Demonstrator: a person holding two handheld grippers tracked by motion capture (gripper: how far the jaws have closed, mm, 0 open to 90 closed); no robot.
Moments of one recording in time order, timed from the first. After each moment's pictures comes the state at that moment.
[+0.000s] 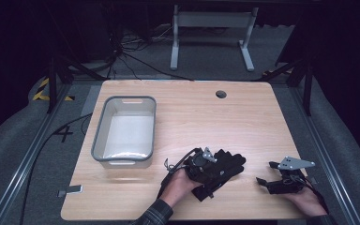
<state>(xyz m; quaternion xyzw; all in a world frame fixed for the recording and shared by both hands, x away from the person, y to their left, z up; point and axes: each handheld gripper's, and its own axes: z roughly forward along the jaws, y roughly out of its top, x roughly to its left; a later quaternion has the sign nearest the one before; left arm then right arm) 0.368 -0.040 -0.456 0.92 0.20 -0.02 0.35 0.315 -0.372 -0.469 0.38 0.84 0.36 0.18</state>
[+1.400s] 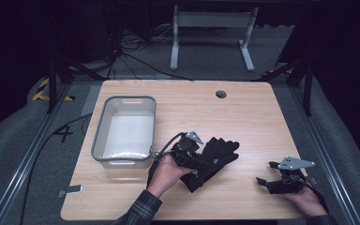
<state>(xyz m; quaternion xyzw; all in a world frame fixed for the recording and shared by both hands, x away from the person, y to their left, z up) 0.383 0.002 -0.396 0.89 0.24 -0.06 0.38 0.315 -0.372 -0.468 0.38 0.84 0.36 0.18</state>
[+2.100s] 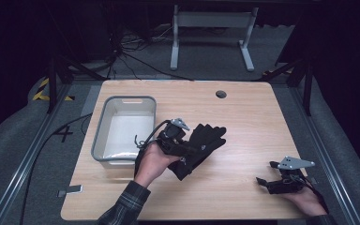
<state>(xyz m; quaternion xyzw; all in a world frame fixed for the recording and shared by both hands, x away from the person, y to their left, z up) 0.402 0.042 -0.365 0.88 0.27 -0.03 0.38 0.316 -0.372 -0.469 0.39 0.83 0.35 0.18</state>
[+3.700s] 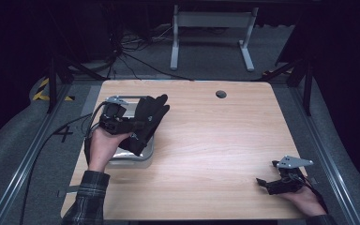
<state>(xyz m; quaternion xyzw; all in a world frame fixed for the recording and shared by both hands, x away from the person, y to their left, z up) 0.432 0.192 -0.339 0.81 0.42 0.06 0.41 0.318 -0.371 -0.470 0.40 0.83 0.34 0.18</state>
